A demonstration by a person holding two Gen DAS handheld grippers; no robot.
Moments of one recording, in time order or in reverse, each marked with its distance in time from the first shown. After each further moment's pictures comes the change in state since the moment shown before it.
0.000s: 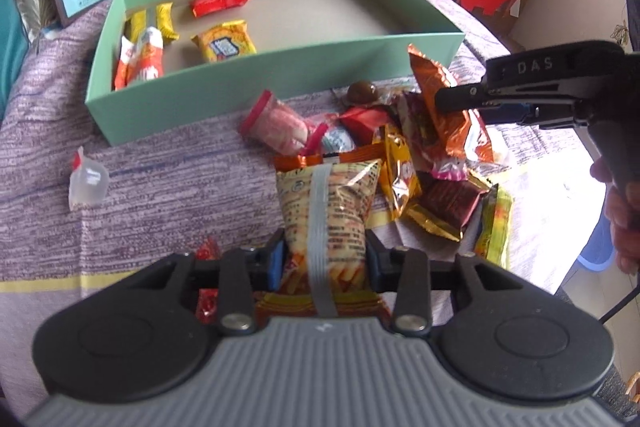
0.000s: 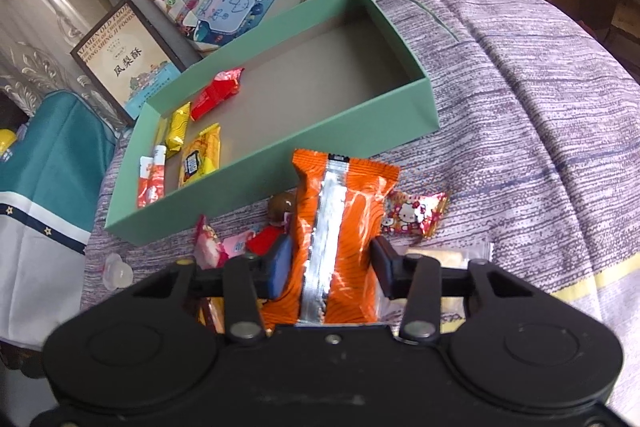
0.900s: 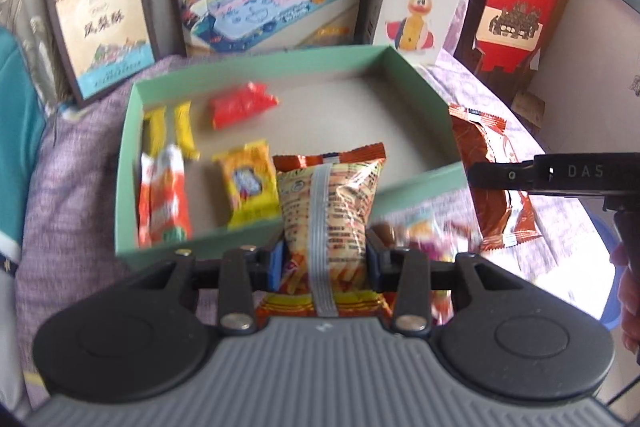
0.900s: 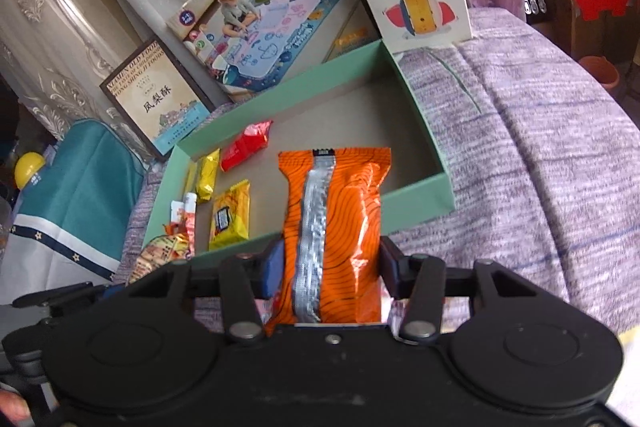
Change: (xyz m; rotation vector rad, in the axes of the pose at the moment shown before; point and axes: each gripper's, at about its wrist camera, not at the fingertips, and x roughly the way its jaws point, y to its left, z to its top) left arm -0.012 0.005 0.107 -0.022 -0.125 0.067; right arm -0.022 0.010 0.064 -0.043 -0.086 0.073
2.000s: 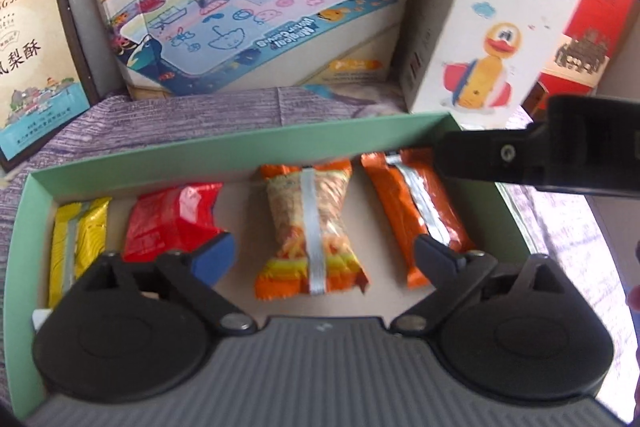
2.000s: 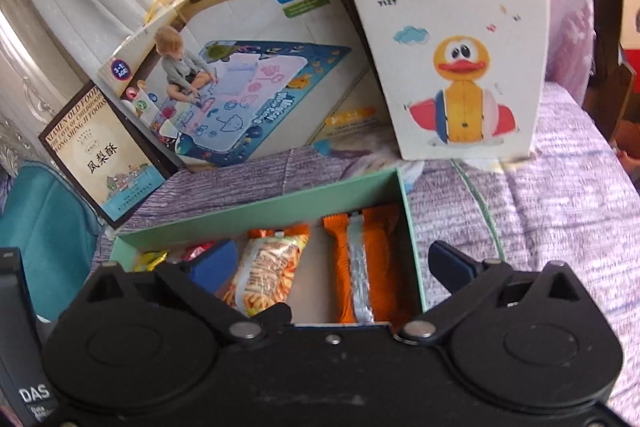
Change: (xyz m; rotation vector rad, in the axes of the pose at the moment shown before) left arm 0.176 -0.024 0.135 -0.086 0.034 0.070; right arm 0.123 -0.002 0.132 -0.056 0.029 -0.039
